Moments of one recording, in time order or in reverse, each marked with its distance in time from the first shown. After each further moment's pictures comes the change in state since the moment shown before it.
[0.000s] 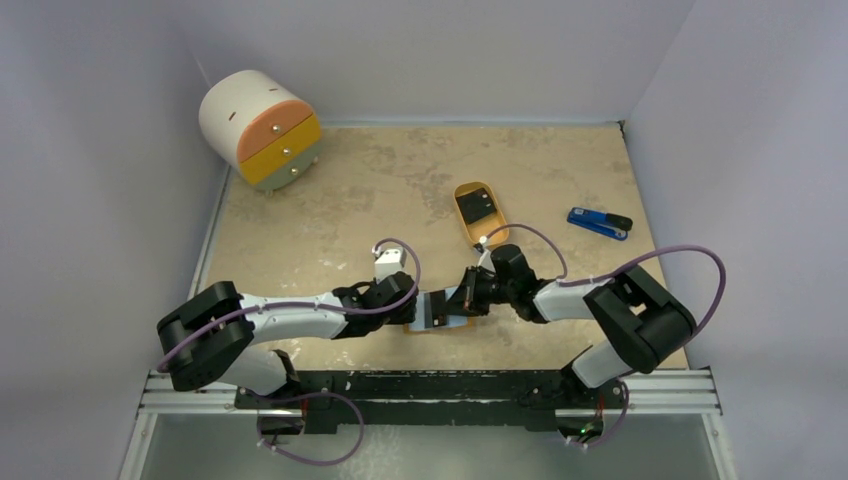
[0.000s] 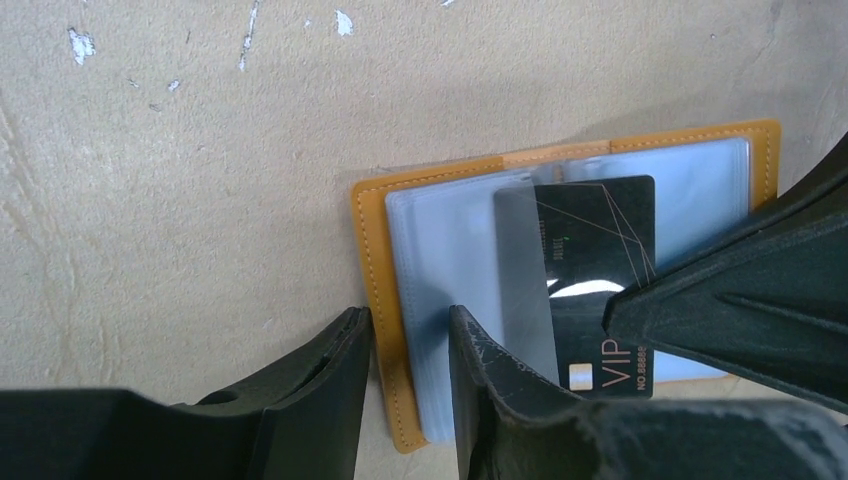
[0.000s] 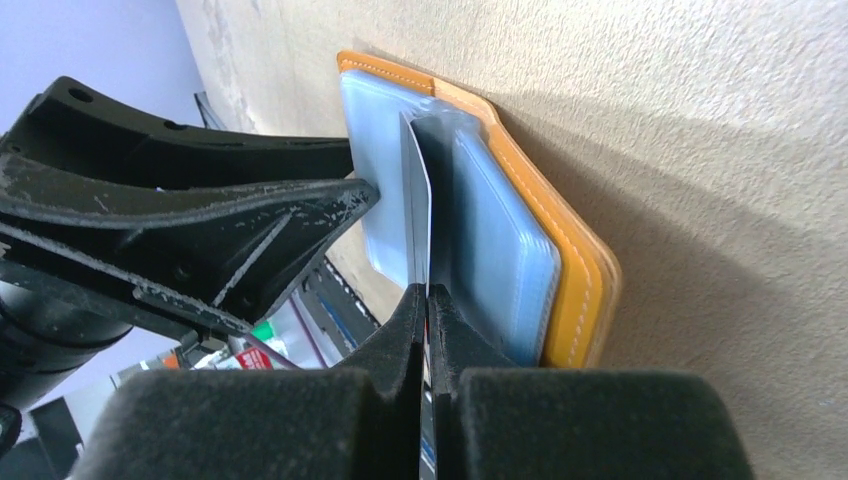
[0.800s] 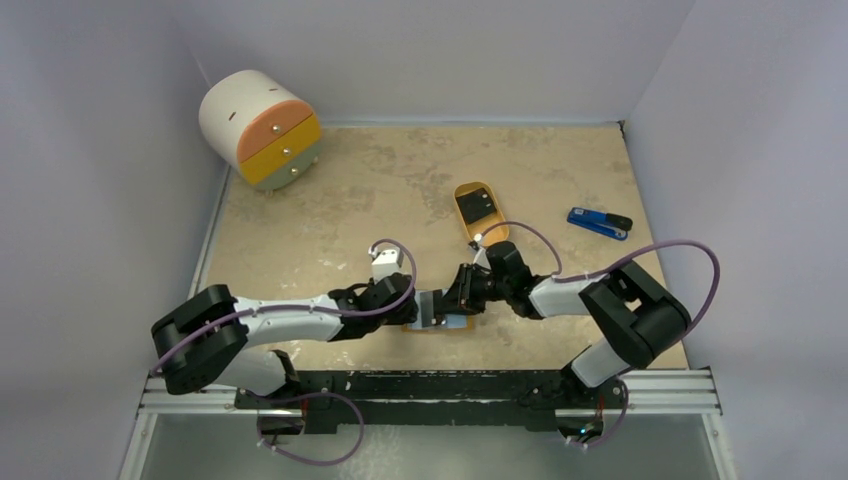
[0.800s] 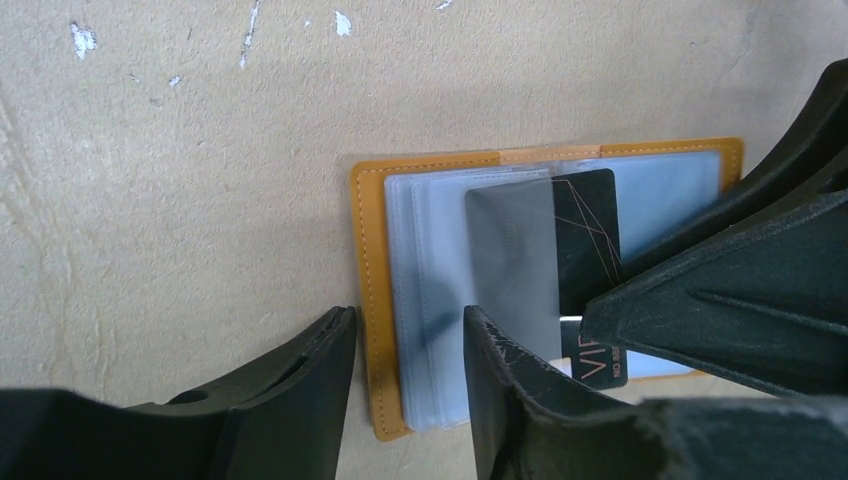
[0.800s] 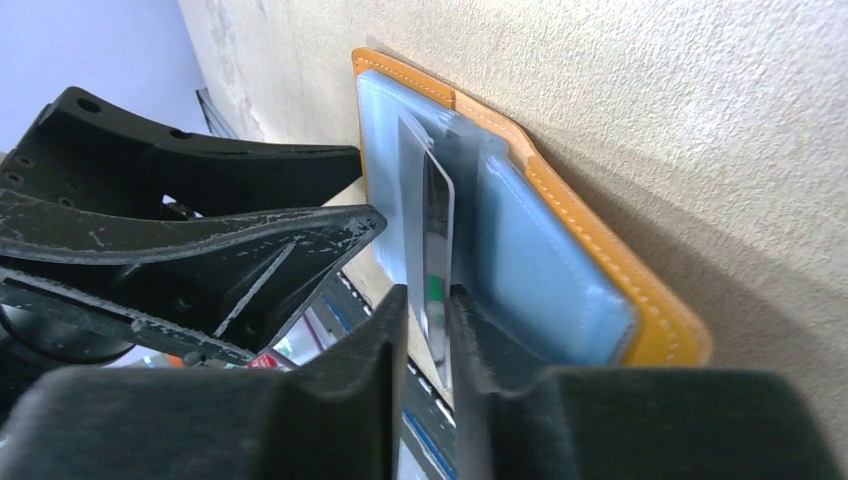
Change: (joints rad) left arm 0.001 -0.021 -0.023 0.027 -0.003 -0.016; right arm 0.011 0.037 0.043 -0.014 -0.013 0.002
